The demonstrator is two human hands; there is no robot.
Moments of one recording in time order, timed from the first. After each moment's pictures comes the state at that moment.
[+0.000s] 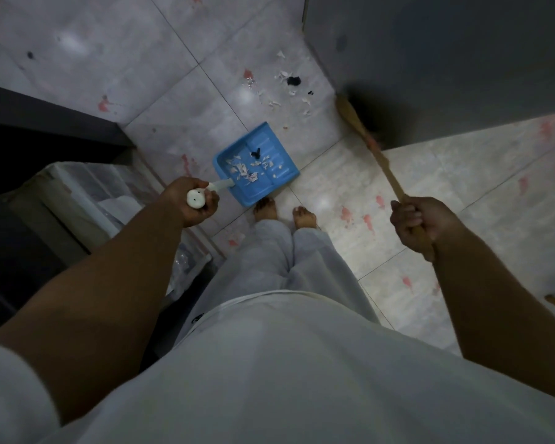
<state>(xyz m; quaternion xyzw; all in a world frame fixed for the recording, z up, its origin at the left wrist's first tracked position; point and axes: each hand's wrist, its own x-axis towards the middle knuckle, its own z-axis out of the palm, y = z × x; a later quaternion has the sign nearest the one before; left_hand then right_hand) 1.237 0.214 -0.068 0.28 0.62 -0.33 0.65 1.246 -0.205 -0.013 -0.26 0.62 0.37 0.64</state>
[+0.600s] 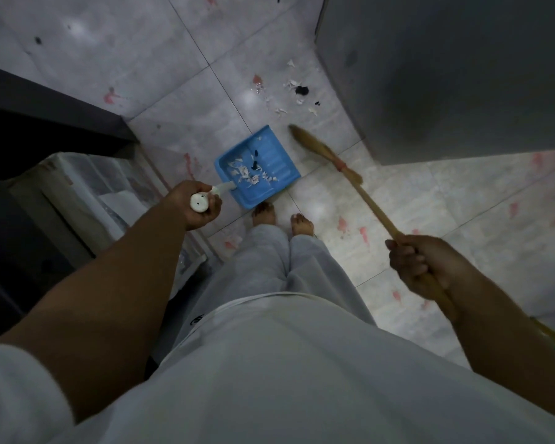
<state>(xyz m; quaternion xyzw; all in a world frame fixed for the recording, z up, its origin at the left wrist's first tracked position) 1.233 0.226 -0.077 0.25 0.62 -0.32 0.67 1.232 -0.188 0.032 -0.31 0.58 0.48 0.58</state>
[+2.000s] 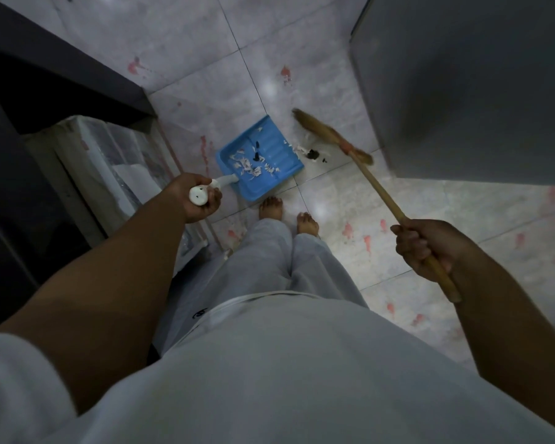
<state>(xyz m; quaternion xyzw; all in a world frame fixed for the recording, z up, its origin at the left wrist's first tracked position) 1.203 0.254 -0.079 0.23 0.63 -0.28 0.69 1.279 -0.164 0.013 -0.41 0.53 0.52 0.52</state>
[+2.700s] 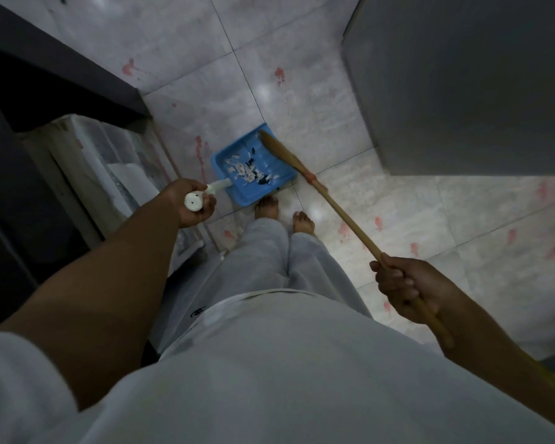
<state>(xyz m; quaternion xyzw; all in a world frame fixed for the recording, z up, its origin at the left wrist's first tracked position) 1.186 0.248 -0.069 0.26 0.62 -0.31 0.67 1.199 -0.179 0.021 -0.26 0.55 0.56 0.56</state>
